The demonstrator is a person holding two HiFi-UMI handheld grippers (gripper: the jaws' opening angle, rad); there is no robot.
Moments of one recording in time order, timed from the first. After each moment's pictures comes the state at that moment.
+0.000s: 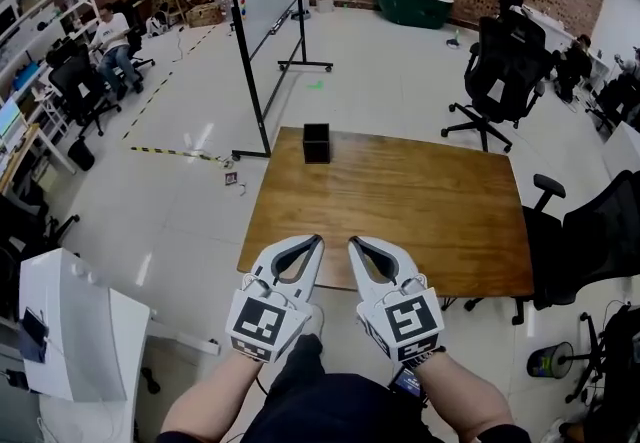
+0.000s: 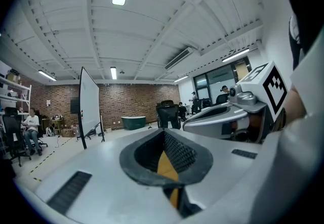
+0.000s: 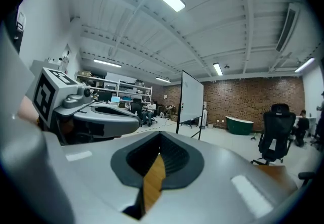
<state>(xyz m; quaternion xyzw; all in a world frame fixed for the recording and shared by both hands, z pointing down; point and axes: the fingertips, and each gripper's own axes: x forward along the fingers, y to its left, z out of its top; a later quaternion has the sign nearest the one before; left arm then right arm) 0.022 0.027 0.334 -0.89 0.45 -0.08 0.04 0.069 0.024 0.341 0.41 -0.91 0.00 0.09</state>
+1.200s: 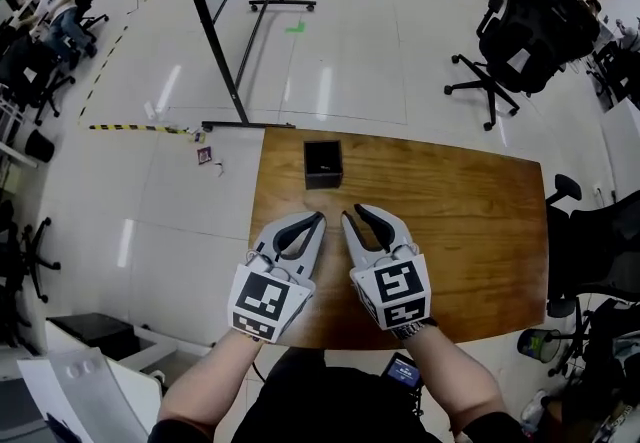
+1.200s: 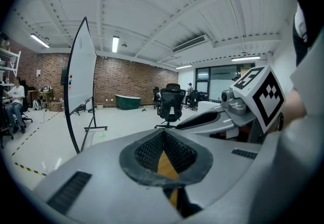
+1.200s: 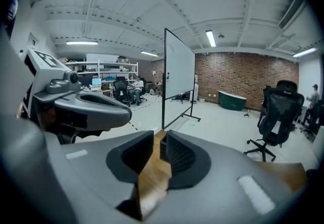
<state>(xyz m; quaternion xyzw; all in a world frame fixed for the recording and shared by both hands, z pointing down) -0.048 -0.307 0.443 -0.91 0.40 -0.12 -0.08 -0.003 -0.319 0.467 0.45 -0.86 0.11 0.21</state>
